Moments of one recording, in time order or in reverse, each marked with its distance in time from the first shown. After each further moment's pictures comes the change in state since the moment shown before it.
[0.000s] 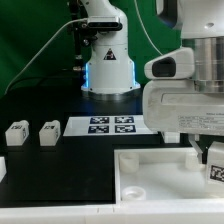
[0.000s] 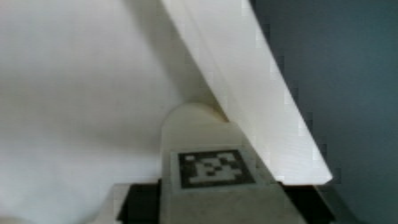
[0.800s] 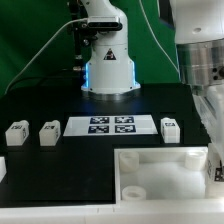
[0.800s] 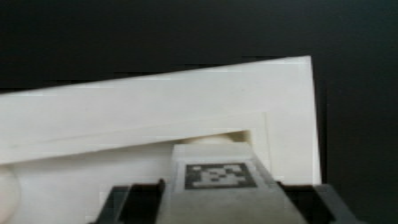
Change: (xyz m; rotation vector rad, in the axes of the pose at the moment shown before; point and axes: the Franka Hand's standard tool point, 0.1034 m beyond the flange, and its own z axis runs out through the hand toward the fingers) arm 0.001 -0.003 0.002 0.023 -0.061 1.105
